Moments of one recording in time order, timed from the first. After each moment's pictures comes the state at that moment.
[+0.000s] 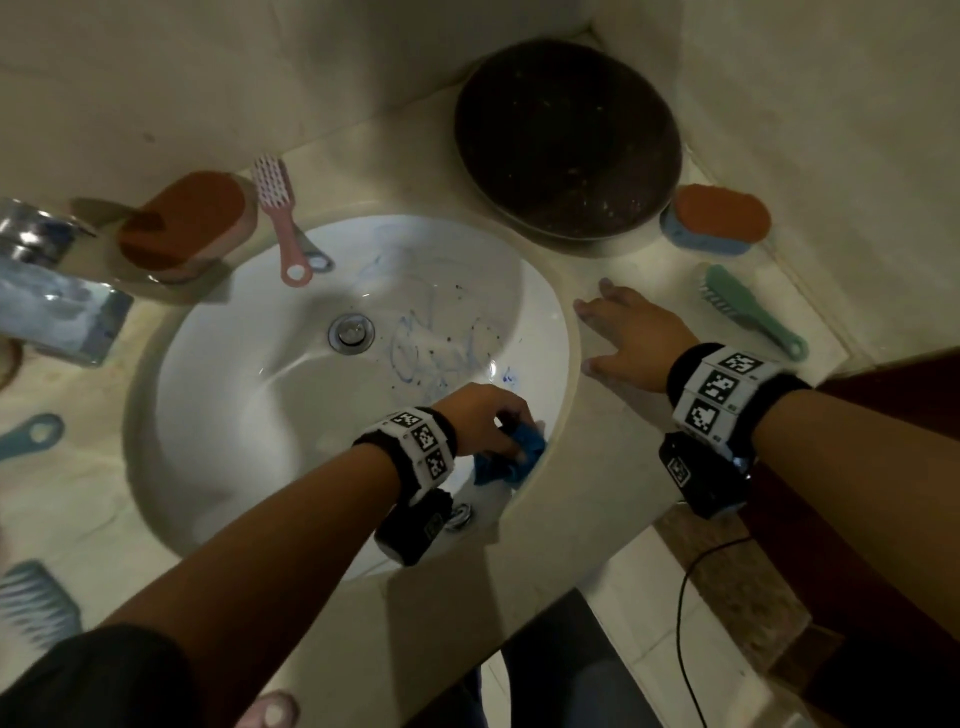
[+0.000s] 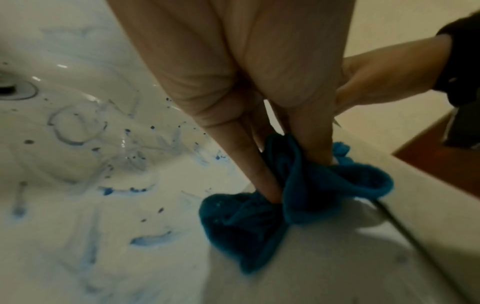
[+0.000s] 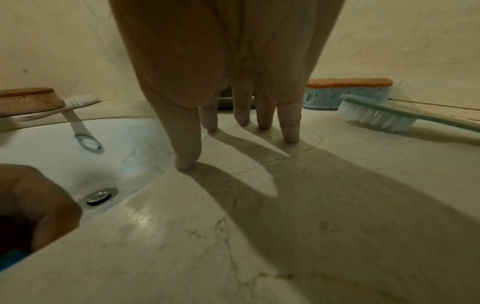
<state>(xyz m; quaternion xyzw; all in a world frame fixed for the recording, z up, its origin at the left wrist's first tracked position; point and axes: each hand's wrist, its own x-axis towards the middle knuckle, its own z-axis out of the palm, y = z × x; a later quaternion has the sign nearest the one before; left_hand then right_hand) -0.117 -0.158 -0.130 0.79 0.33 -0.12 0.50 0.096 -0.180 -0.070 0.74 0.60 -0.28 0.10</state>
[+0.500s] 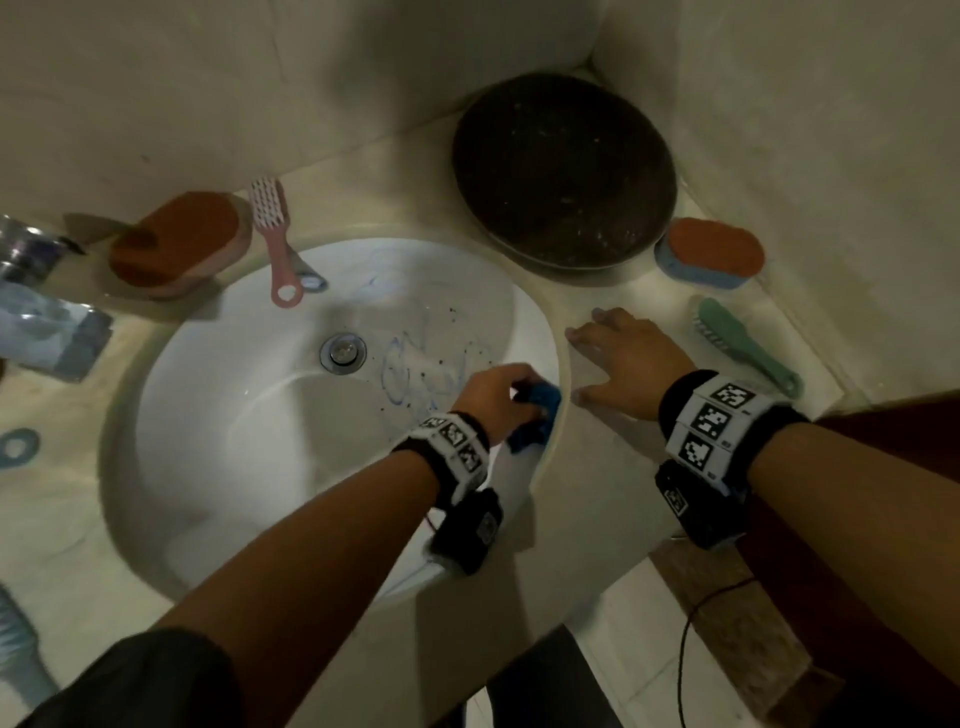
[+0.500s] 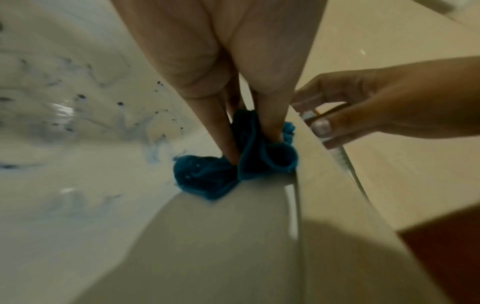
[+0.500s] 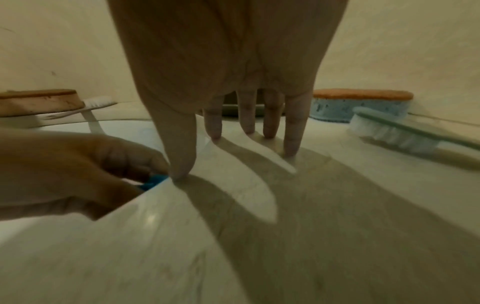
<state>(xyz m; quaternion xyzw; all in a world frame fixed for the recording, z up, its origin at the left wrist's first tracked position) -0.071 -0.148 -0.137 0.70 0.47 0.07 0.53 0.099 -0.173 -0.062 0.72 0.62 -0.27 0.14</state>
